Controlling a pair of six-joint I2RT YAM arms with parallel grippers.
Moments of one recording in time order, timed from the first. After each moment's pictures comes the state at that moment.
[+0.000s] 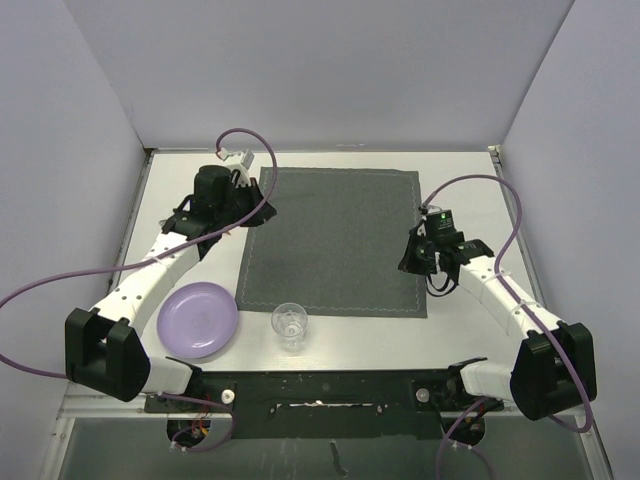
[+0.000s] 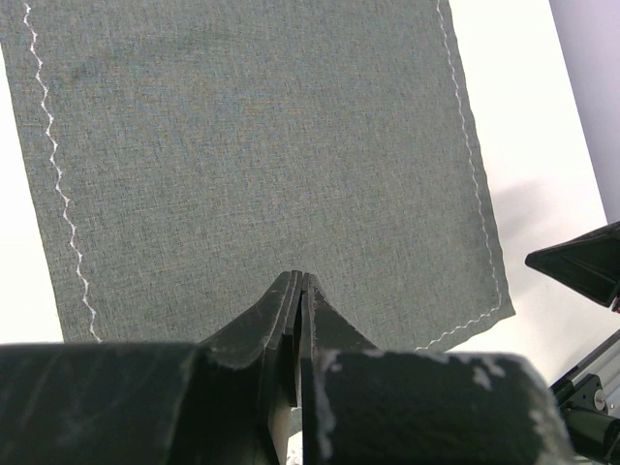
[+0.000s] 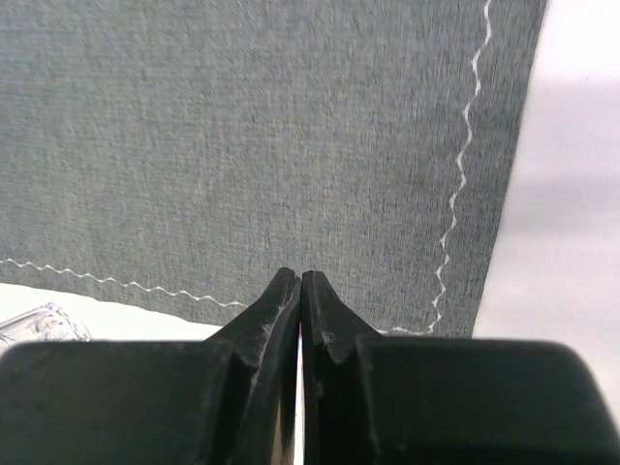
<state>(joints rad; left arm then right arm) -0.35 1.37 1.13 -0.28 0.24 -0.44 0.27 1.25 0.84 -0.55 -0.09 0.43</state>
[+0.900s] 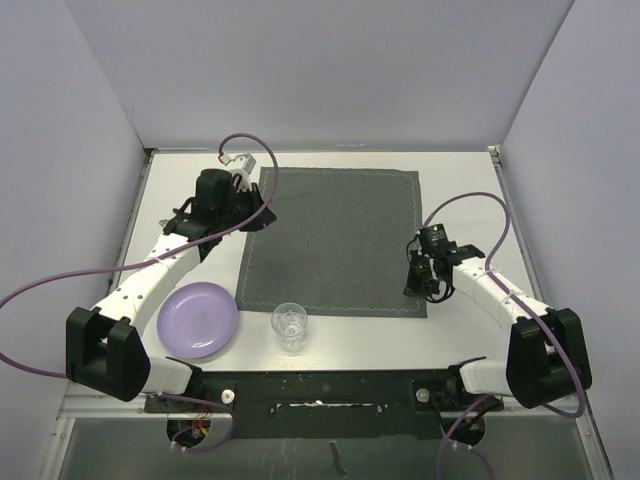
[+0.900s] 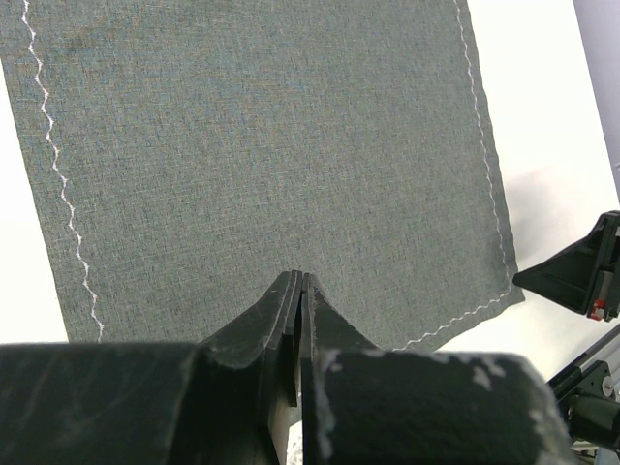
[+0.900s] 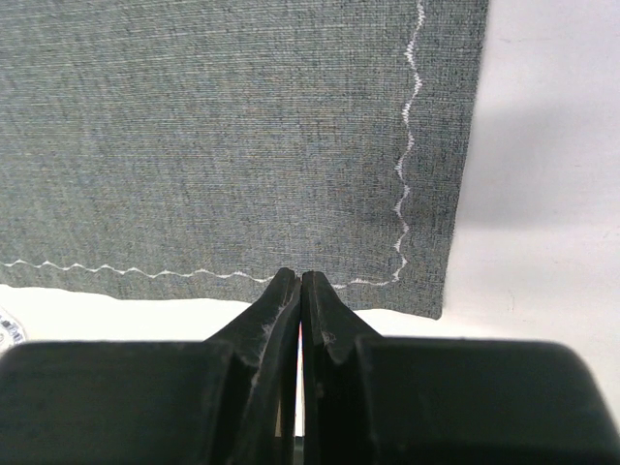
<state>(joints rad) -0.35 1.37 1.11 -0.30 0.25 -0.42 0.28 1.30 0.77 -0.65 -0.06 0.48</state>
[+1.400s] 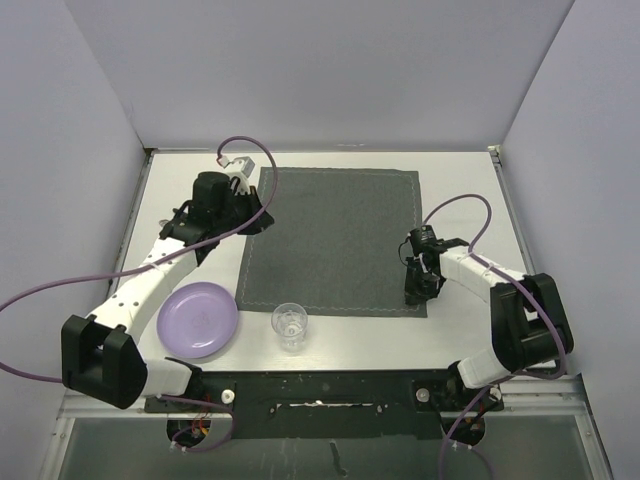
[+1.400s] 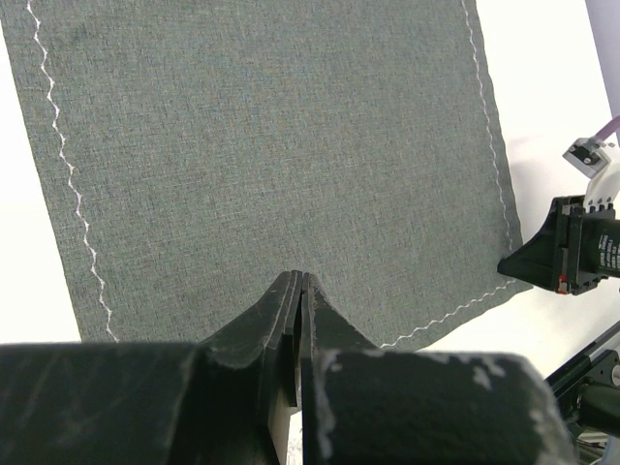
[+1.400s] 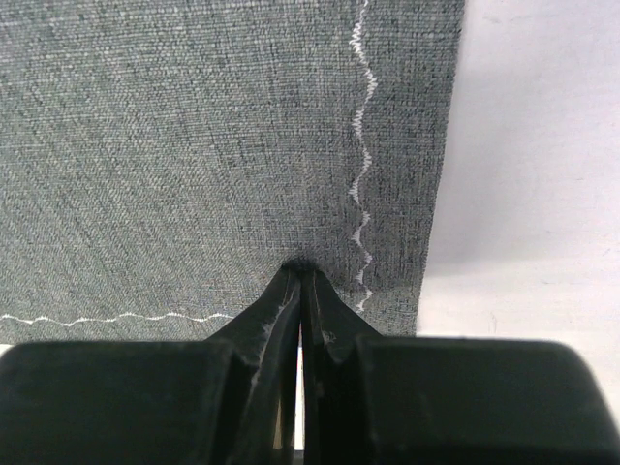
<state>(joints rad) -0.35 1.33 1.09 -0.32 0.25 -0.40 0.28 1.51 0.80 -0.66 0.01 0.47</state>
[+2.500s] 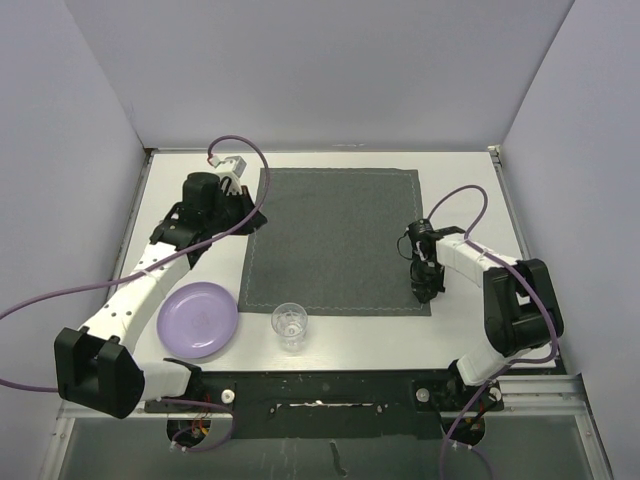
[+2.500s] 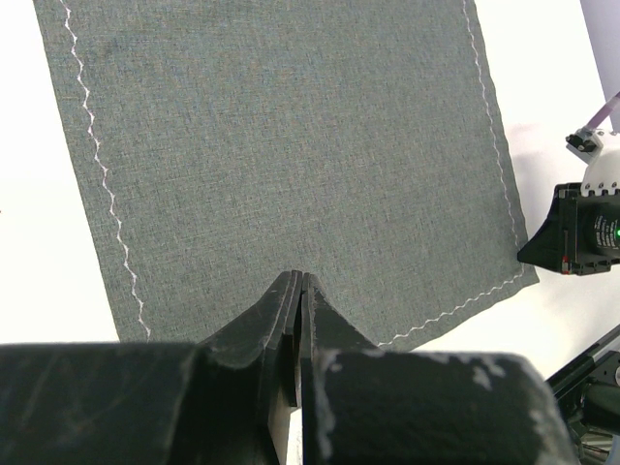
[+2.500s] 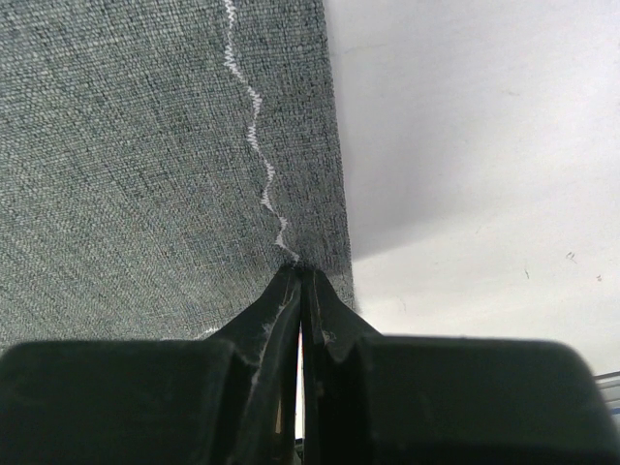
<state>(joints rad) -0.31 1.28 1.09 -0.35 0.26 -0.38 0.26 1.60 0.91 -0.81 0.17 0.47</state>
